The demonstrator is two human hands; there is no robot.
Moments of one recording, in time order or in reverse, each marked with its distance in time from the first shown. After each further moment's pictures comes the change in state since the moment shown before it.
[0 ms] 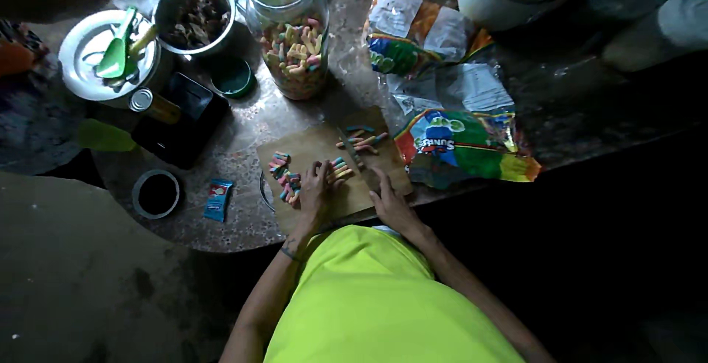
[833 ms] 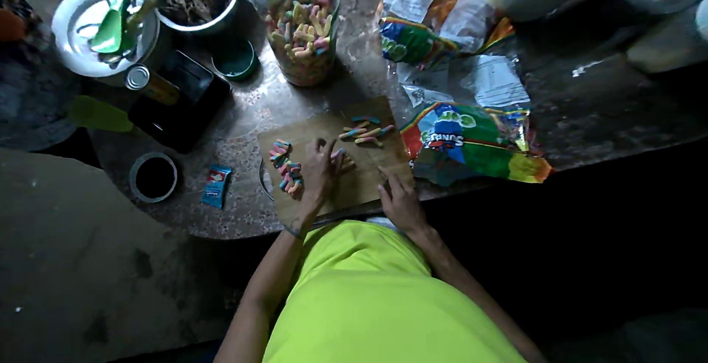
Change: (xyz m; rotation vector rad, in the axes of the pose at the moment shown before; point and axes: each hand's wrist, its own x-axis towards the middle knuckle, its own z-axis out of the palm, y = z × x) left_hand 0.016 0.023 -0.019 -0.008 0.071 0.047; right_hand -0.011 0.008 0.000 -0.036 0.234 -0.120
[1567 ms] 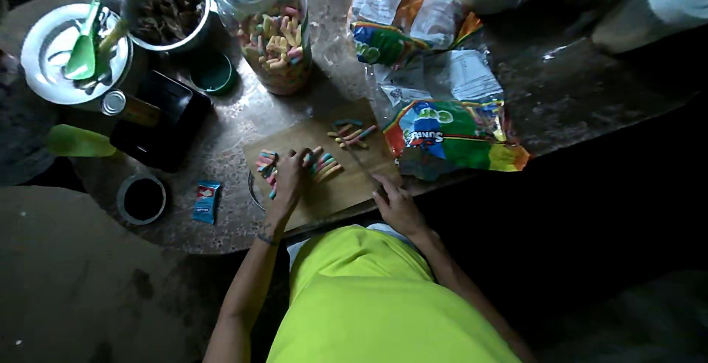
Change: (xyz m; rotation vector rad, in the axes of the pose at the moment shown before) left_hand 0.008 -0.020 -0.033 0.019 -0.207 -0.083; right_hand -0.012 0.004 -0.013 0.122 -0.042 0.041
